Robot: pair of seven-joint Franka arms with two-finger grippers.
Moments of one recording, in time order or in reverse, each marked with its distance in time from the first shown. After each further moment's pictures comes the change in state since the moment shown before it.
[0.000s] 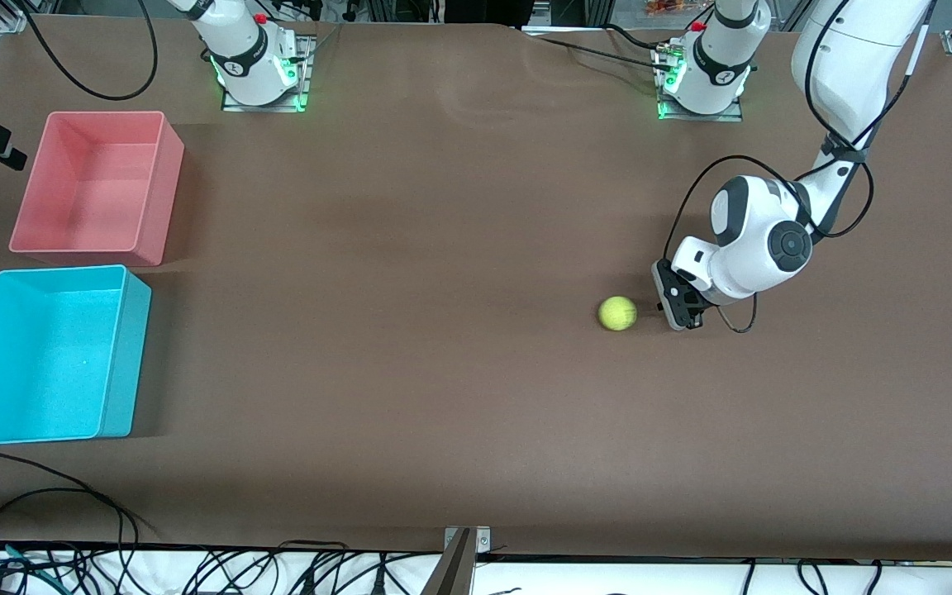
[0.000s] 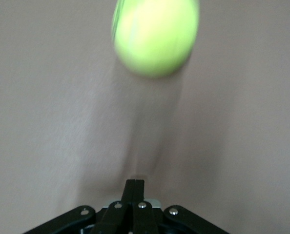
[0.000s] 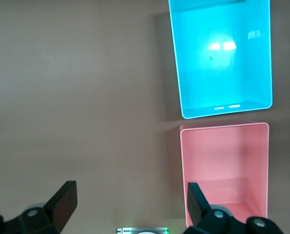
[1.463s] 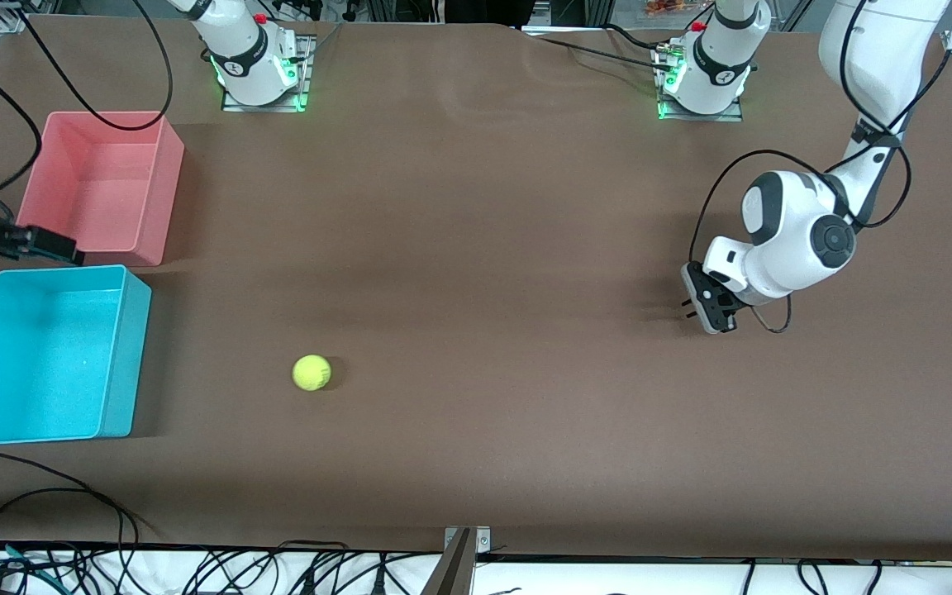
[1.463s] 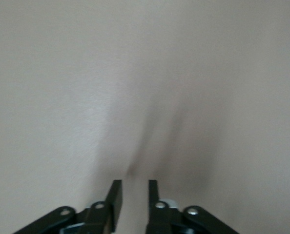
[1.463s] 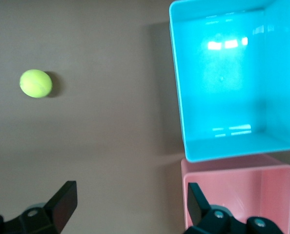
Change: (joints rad) left arm 0.059 -0.069 0.010 0.001 0.002 -0.054 0.002; right arm 0.004 0.243 0.003 -0.013 0.000 0.222 0.000
